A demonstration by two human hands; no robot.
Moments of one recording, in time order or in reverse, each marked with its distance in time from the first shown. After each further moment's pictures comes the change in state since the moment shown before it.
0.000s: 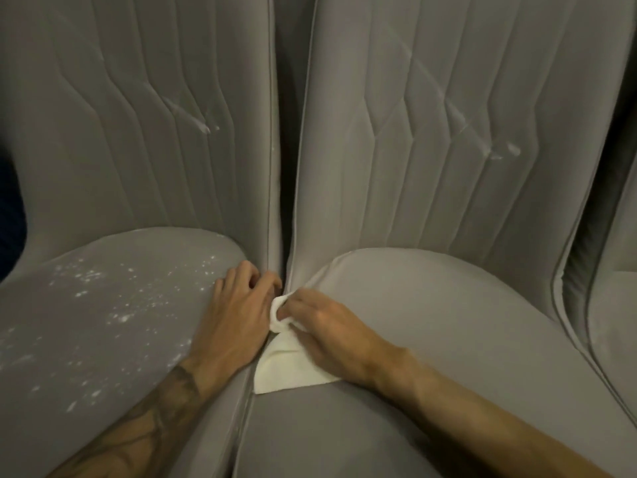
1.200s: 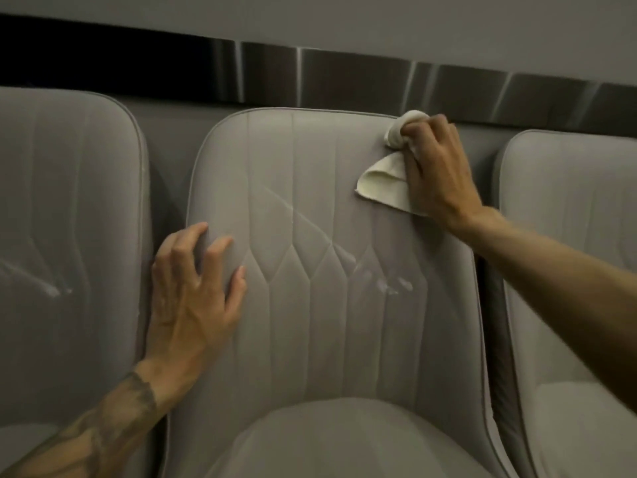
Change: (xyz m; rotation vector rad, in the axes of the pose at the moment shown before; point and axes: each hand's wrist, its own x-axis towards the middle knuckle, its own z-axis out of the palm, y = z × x) left_hand 0.239 0.082 -0.034 0.019 0.794 0.212; right_hand 0.054 0.178 -0.387 -0.905 0.841 0.139
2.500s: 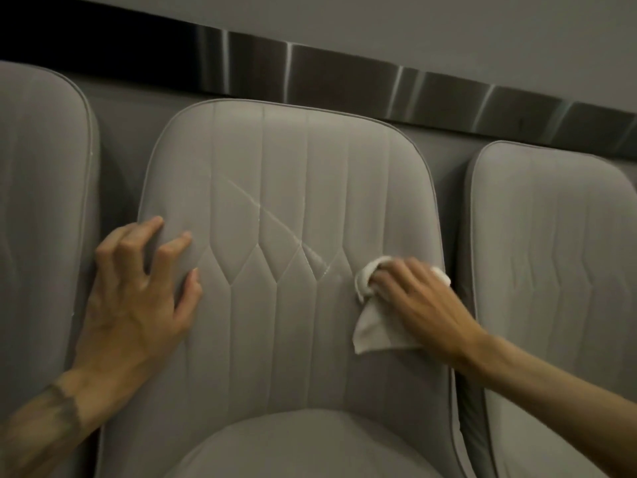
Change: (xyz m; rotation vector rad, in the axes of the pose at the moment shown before) left_hand -0.004 0.000 0.005 0.018 0.035 0.017; right_hand -0.154 0.002 -0.019 -0.171 -0.427 -0.411
